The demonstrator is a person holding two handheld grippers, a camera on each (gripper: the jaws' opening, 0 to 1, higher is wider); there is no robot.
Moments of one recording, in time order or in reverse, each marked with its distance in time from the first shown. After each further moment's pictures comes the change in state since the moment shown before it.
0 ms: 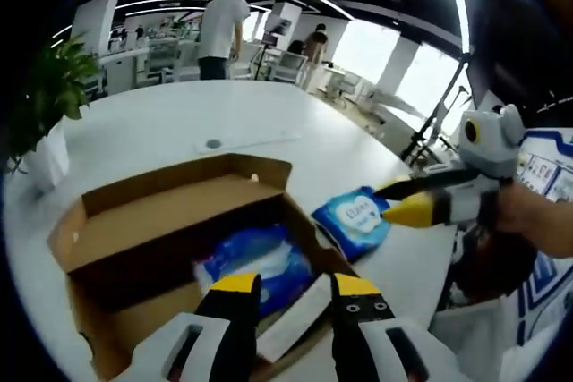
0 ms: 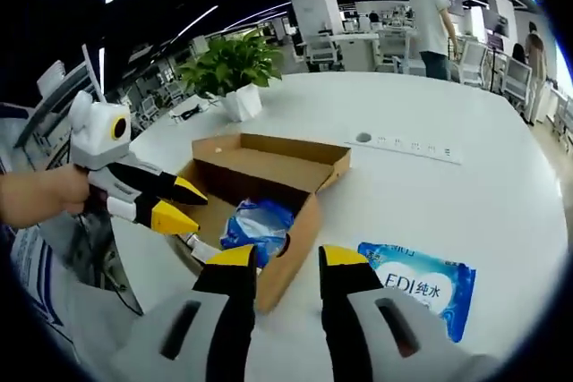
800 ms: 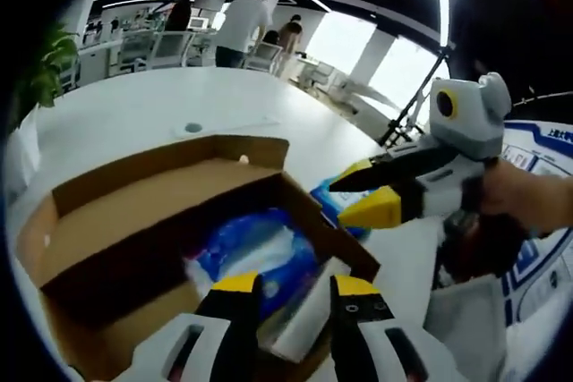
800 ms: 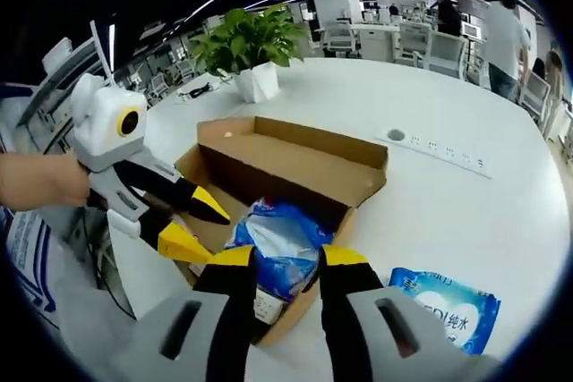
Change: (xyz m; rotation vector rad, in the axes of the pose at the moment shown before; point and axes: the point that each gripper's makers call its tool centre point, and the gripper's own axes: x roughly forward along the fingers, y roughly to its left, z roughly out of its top) left arm 0.019 0.021 -0.019 0.039 0.061 -0.151; right arm 0.060 0.028 0.000 -0.083 0.087 0.034
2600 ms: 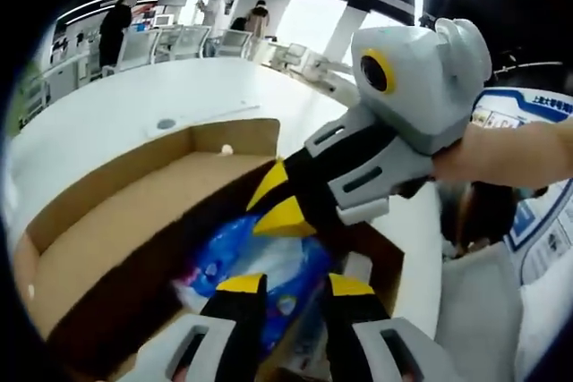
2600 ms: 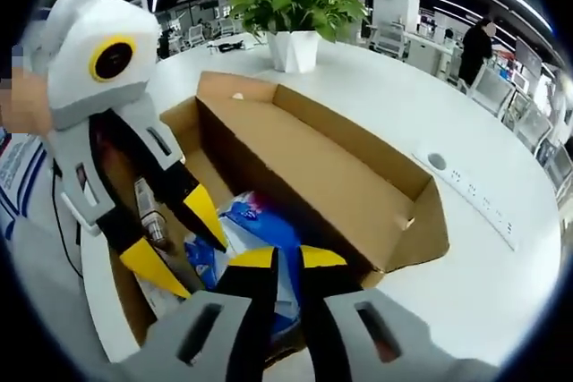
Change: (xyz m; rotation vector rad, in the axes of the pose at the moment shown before) left arm 0.034 0.010 -0.003 0.128 0.085 -0.071; right arm 0.076 -0.009 -0.005 -0.283 0.093 0.067
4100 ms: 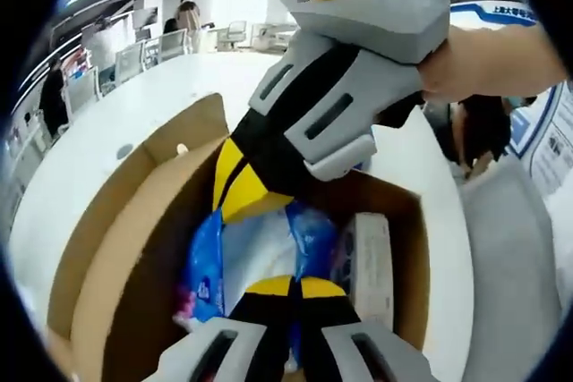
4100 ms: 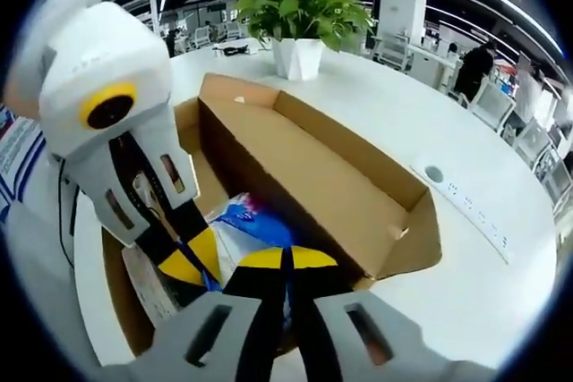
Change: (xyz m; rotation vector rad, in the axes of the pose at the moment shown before) left arm 0.023 -0.001 -0.018 0.354 0.179 -0.012; right arm 0.003 -0.010 0.007 -0.067 -0.043 -0.010
